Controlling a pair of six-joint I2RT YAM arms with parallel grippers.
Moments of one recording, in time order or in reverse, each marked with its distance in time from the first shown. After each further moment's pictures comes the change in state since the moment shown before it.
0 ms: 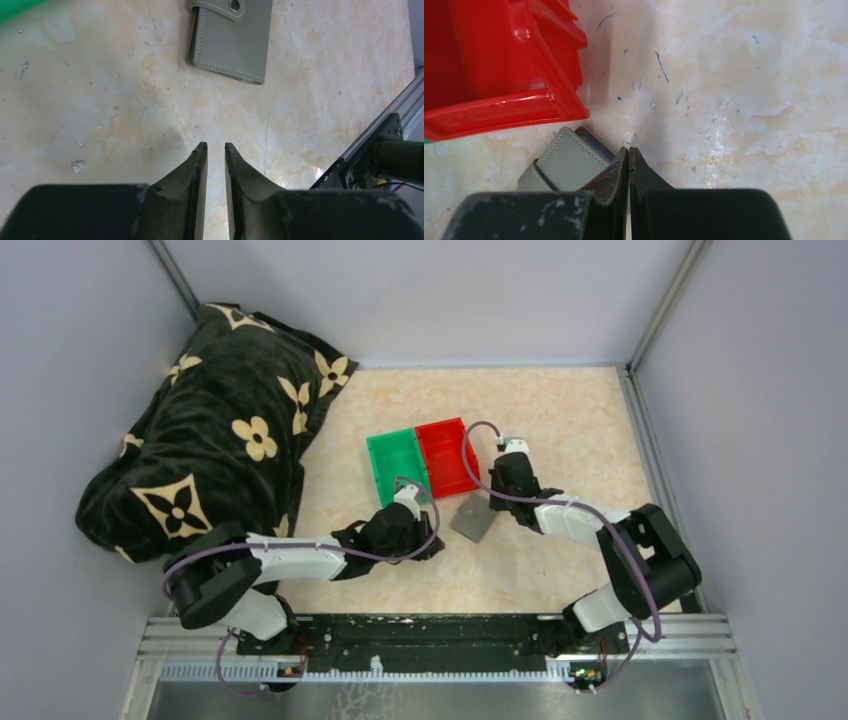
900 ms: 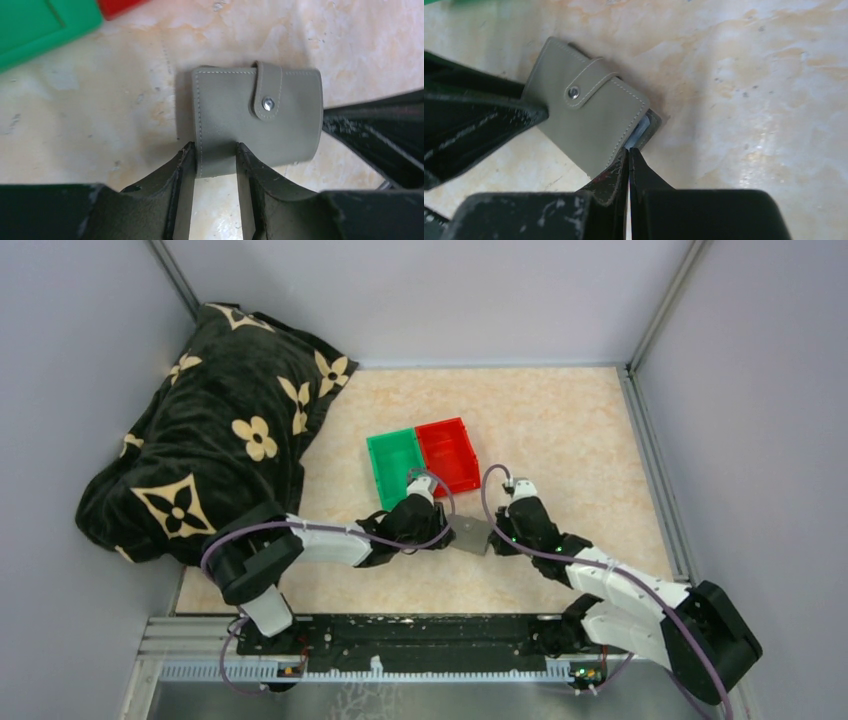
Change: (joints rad) left arm 0.011 0.247 0.142 0.062 -0.047 -0.027; right arm 0.139 -0.431 -0.295 -0.116 -0.109 0.124
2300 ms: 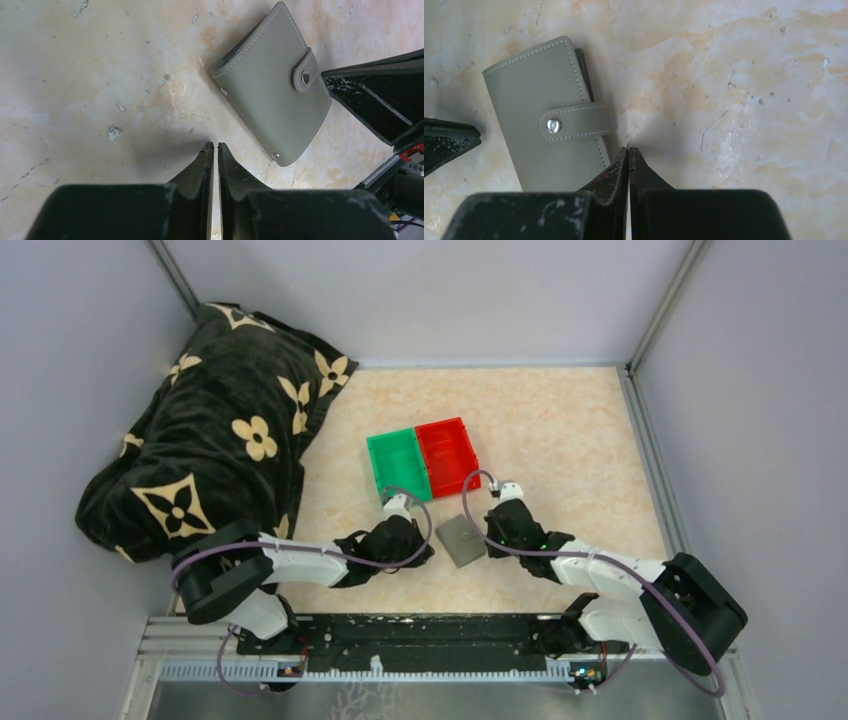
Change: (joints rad) left arm -0.047 -0.192 -0.217 -0.013 -0.086 -0.137; right arm 0.098 0.151 0.022 0.064 0.090 -0.023
